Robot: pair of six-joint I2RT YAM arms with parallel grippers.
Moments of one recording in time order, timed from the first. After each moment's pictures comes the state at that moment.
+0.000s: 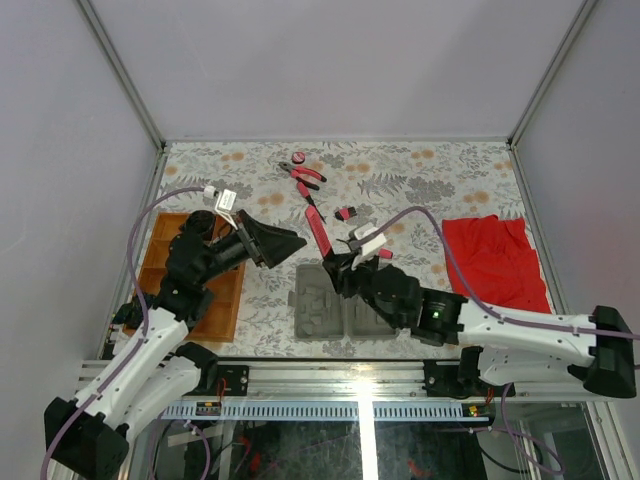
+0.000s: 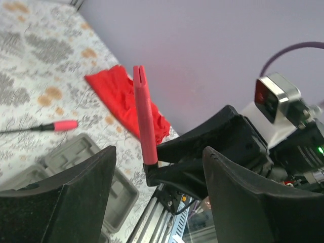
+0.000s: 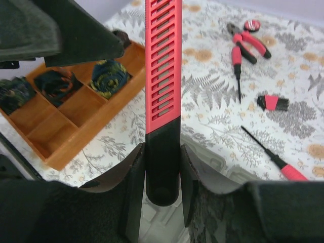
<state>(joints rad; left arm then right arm) -0.42 0.79 0.56 0.34 0.60 -0.87 1.26 1.11 0.76 0.12 0.58 0.27</state>
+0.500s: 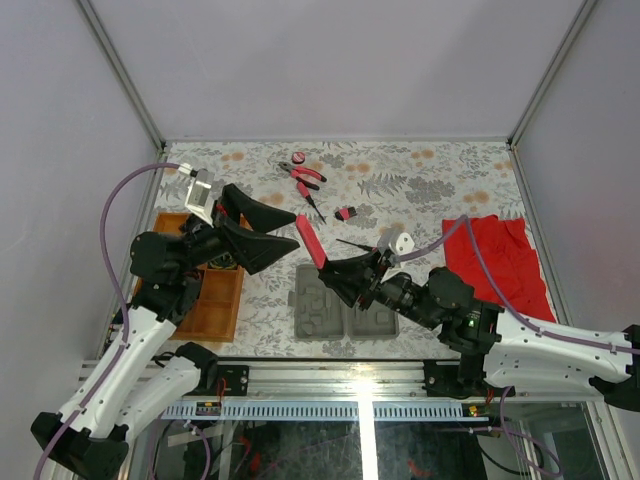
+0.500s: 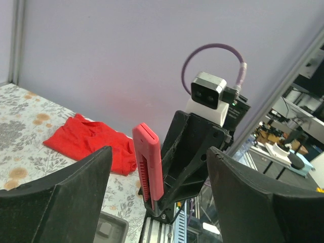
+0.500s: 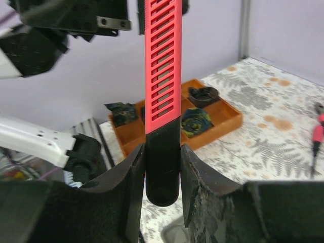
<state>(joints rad) -0.42 0.77 0.80 0.46 0.79 -0.83 1.27 0.85 0.70 0.27 0.21 0.16</state>
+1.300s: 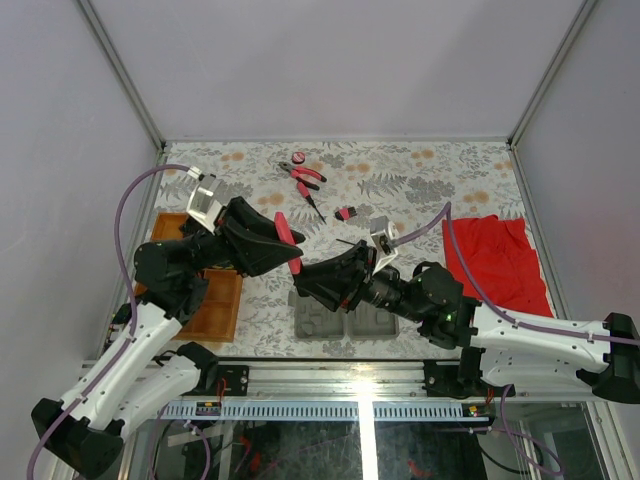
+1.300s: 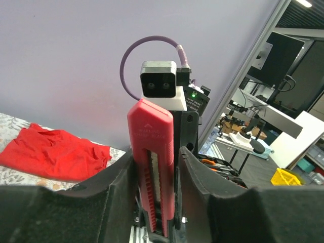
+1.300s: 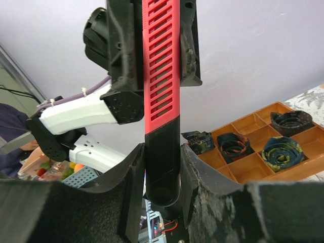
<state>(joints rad) -0.49 0.80 0.76 0.72 0.86 -0.99 1.26 0.99 0.74 0.56 0.01 0.45</state>
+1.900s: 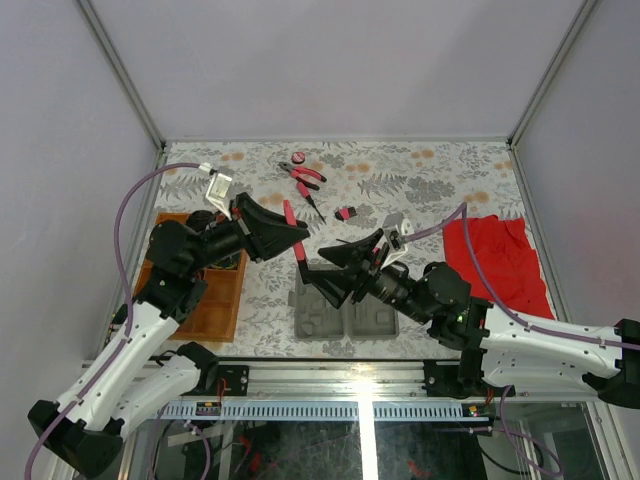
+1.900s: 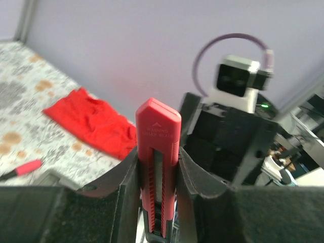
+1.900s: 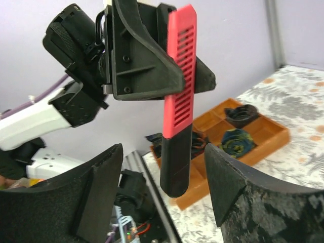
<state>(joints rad) -0.50 0.79 0.82 0.34 0.70 -0.83 1.25 0.94 0.73 0.48 0.14 0.42</state>
